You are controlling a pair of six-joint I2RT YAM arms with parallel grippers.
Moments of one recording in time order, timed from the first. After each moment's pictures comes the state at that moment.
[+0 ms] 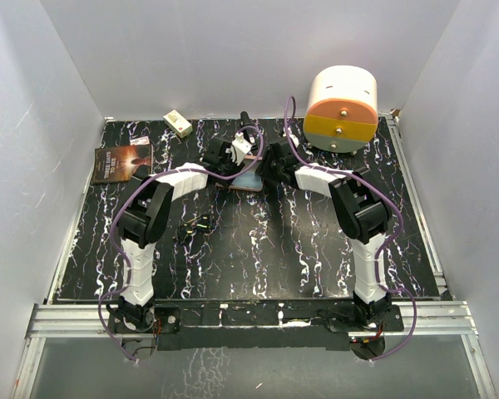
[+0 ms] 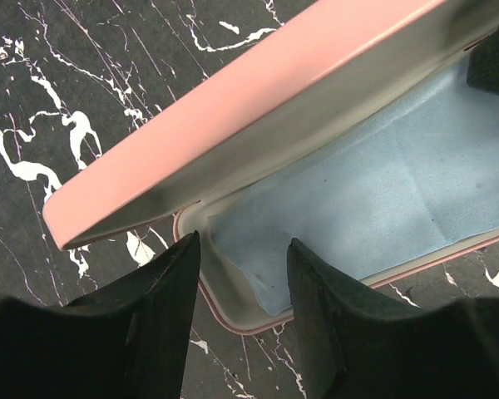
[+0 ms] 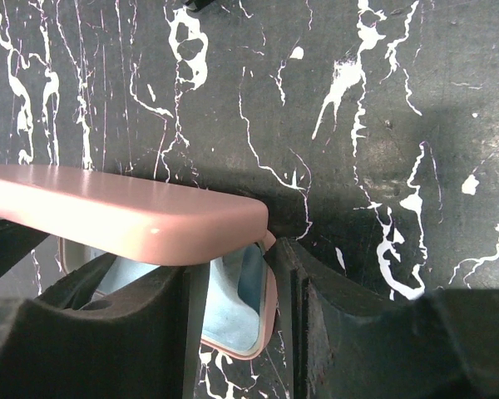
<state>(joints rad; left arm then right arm) -0.47 2.08 1.40 -0.13 -0.06 0.33 0.45 2.10 1.39 0.02 0.02 0.71</state>
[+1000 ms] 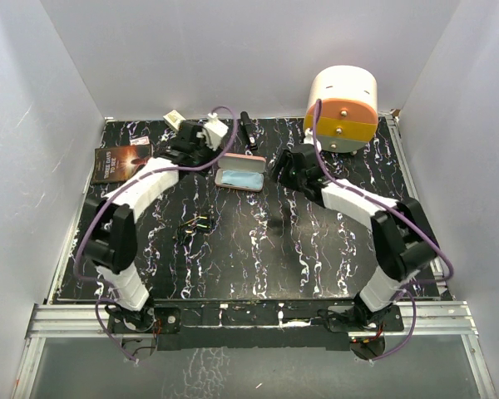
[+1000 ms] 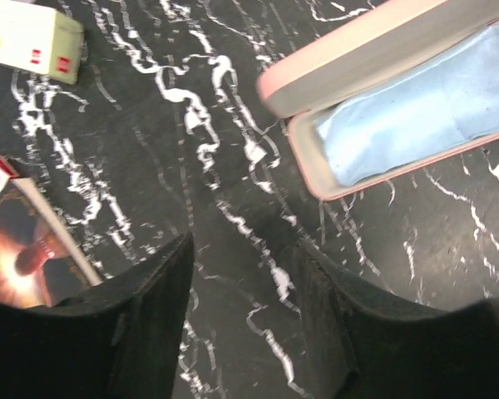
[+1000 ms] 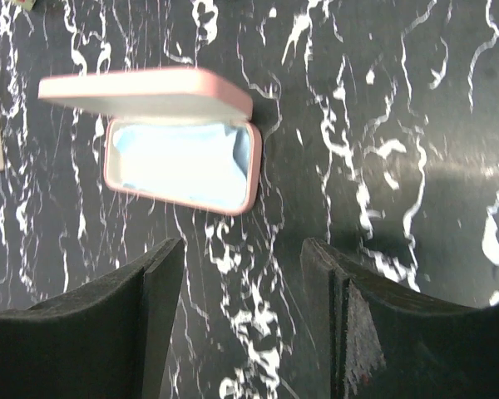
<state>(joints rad) -0.41 1.78 1.36 -0.34 -0.10 0.34 0.45 1.69 1.09 0.00 0.08 0.70</state>
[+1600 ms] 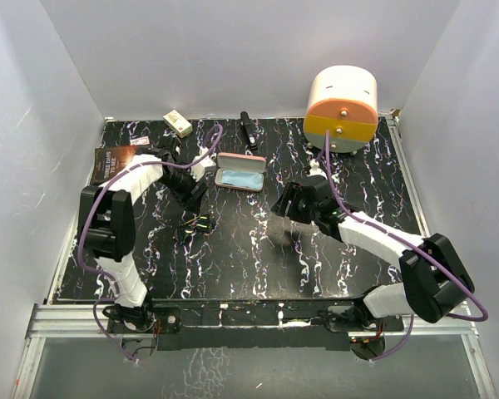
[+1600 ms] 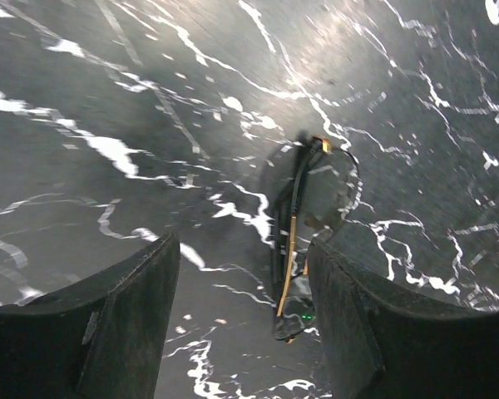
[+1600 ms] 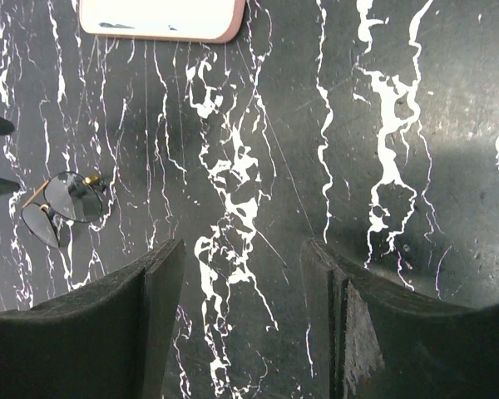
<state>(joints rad) -0.19 1.79 1.34 -0.84 0.47 0.68 0.52 1.35 0.72 -0.03 -0.01 0.73</state>
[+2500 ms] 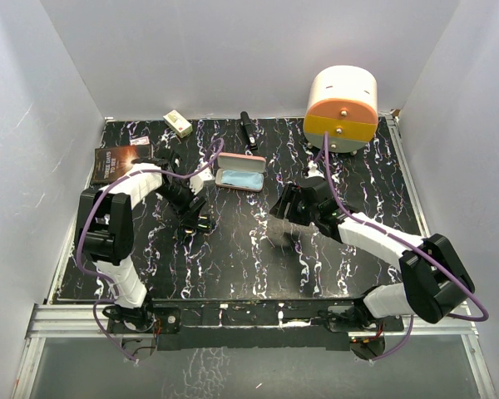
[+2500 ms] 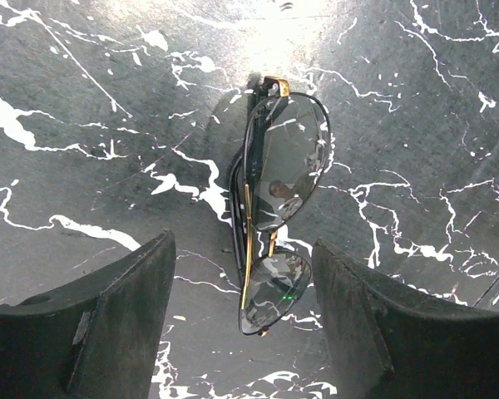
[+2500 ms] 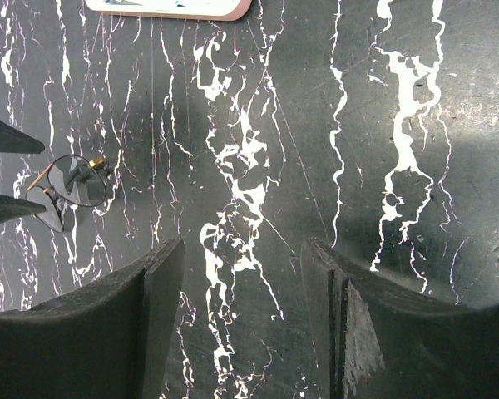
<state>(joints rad) -0.18 1.79 1.21 -0.89 0.50 0.78 0.53 1.35 0.70 -0.03 -0.05 0.74</state>
